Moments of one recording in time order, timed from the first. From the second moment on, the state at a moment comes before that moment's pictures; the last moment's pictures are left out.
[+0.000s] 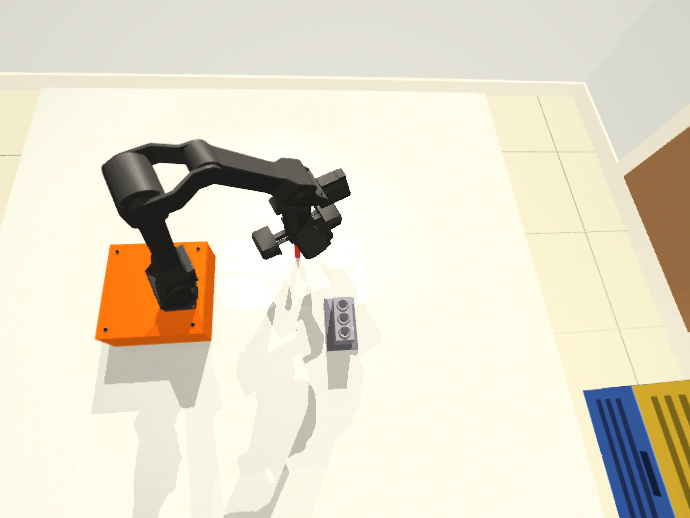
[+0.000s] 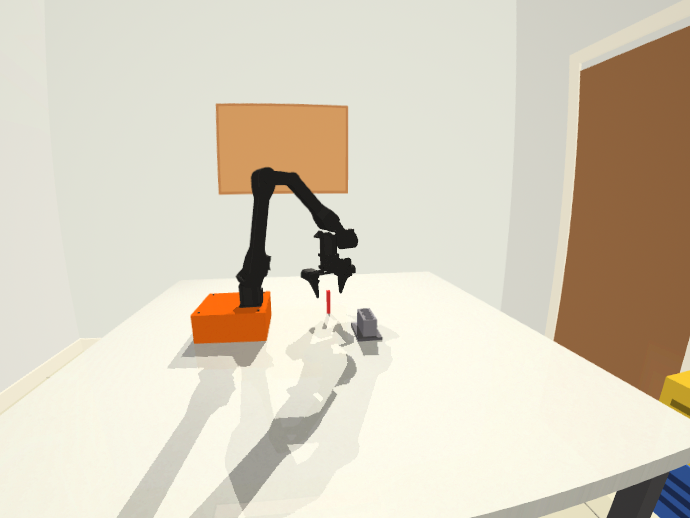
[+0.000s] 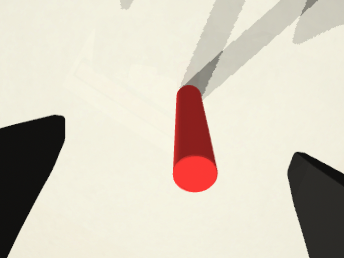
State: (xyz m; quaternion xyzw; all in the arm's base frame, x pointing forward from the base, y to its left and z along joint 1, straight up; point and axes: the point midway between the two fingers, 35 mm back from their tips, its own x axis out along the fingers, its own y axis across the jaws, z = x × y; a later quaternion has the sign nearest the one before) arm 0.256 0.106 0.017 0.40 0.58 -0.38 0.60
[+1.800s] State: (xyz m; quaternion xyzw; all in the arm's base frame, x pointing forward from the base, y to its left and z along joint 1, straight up) arm 0.258 0.107 0.038 0.40 0.58 -0.39 0.59
